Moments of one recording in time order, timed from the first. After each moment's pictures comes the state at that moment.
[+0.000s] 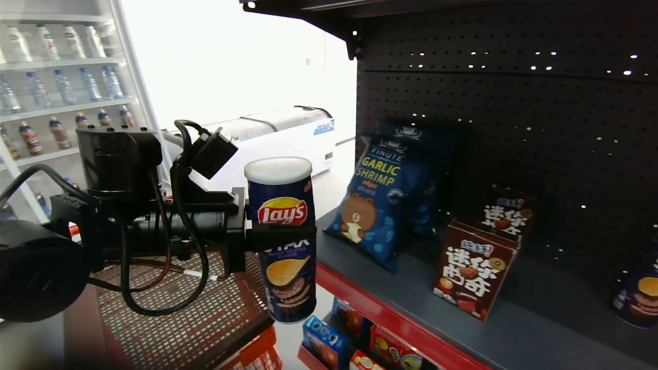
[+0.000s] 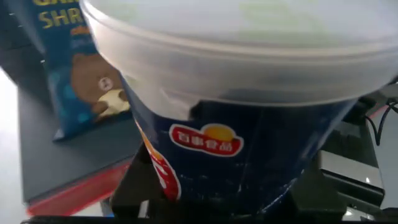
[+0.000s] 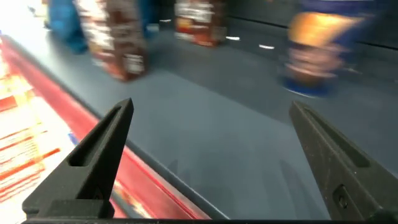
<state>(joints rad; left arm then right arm) -0.34 1.63 -0.85 -0.53 -0.90 0.07 0.00 0.00 0.00 0.01 0.00 0.00</state>
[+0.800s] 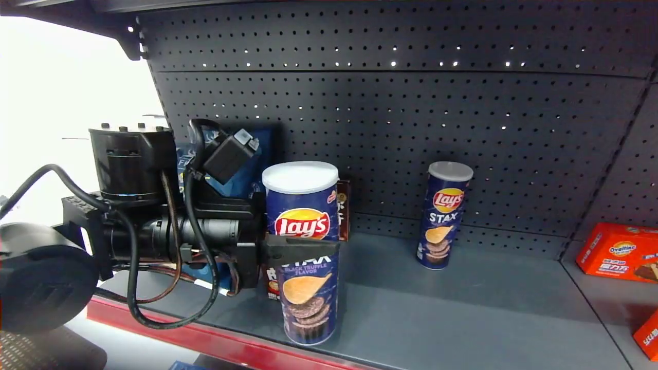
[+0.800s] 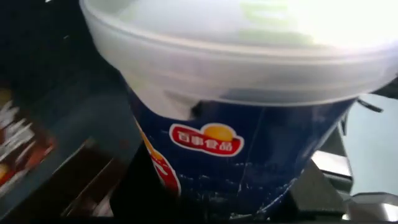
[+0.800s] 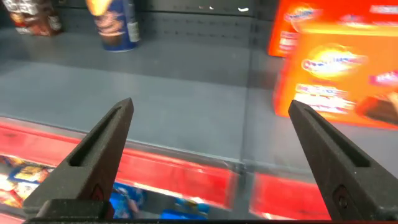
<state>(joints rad) -0.44 1.62 -0.86 -0.53 -0.95 0.04 0.00 0.00 0.00 0.01 0.00 0.00</state>
